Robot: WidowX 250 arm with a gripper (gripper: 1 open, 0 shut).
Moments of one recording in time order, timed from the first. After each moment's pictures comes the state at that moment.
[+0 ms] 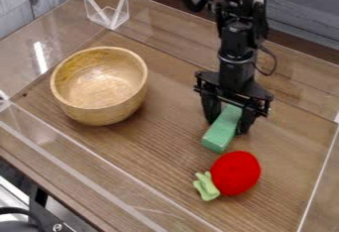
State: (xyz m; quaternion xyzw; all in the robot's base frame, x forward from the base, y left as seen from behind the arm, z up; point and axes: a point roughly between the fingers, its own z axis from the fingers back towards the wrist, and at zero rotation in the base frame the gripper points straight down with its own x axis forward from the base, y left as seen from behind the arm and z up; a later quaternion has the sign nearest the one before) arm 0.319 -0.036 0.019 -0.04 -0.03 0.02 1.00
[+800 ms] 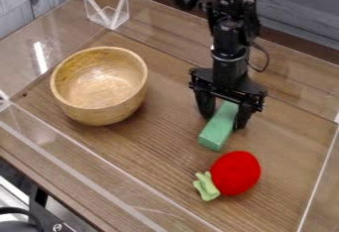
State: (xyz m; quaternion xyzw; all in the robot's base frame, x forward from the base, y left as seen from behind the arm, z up) arm 0.306 -0.045 0.018 -0.05 -0.02 0.02 1.00
